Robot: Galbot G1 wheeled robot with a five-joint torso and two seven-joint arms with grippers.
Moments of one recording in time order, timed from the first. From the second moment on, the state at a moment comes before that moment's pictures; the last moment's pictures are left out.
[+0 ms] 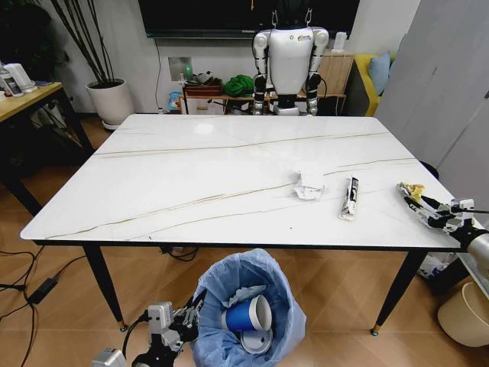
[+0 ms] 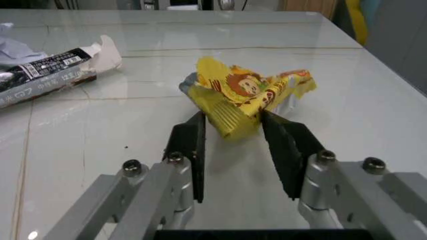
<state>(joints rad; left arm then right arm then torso) 1.99 -1.24 -0.47 -2.42 -0.64 0.24 0.01 -1.37 0.60 0.79 1.50 0.95 -0.04 -0.39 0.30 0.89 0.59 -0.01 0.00</state>
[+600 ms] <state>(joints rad) 1.98 -1.22 -0.45 -2.40 -0.65 0.24 0.00 -1.45 0.58 0.91 1.61 0.96 0.04 -0.56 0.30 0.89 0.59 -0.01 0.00</state>
